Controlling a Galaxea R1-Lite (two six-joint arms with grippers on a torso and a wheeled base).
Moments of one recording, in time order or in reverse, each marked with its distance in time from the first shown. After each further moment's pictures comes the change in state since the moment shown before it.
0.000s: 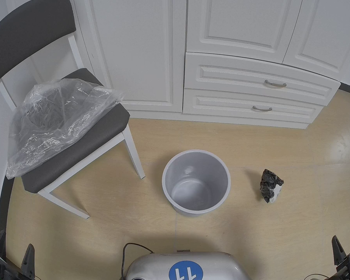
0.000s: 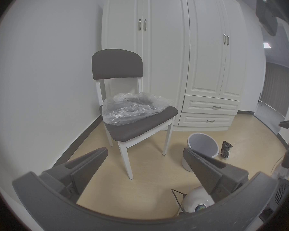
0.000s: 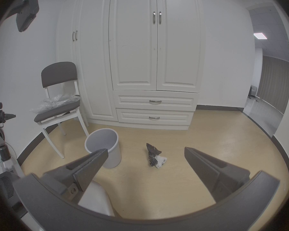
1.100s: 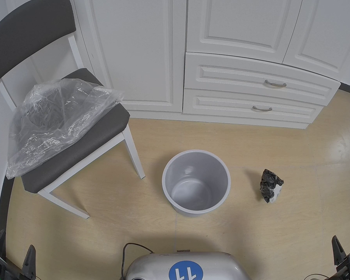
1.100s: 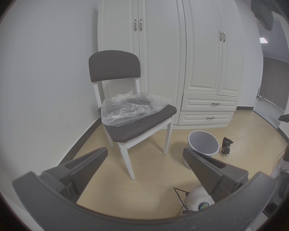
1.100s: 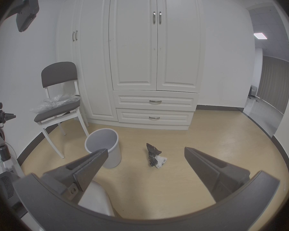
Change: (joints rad) left arm 0.000 0.000 -0.001 0.001 -0.008 0.044; right arm 0.000 0.000 0.000 0.000 0.000 0.000
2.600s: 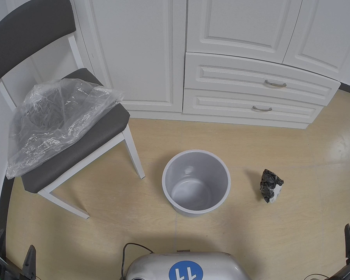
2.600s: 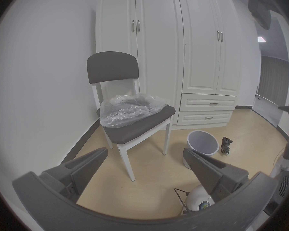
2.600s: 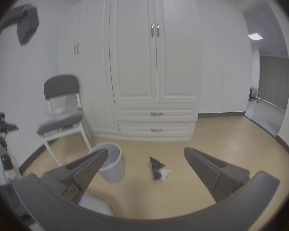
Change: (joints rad) left arm 0.002 0.000 0.000 -0.009 -0.014 0.014; right arm -0.002 0.000 -0.028 -0.123 0.021 0.066
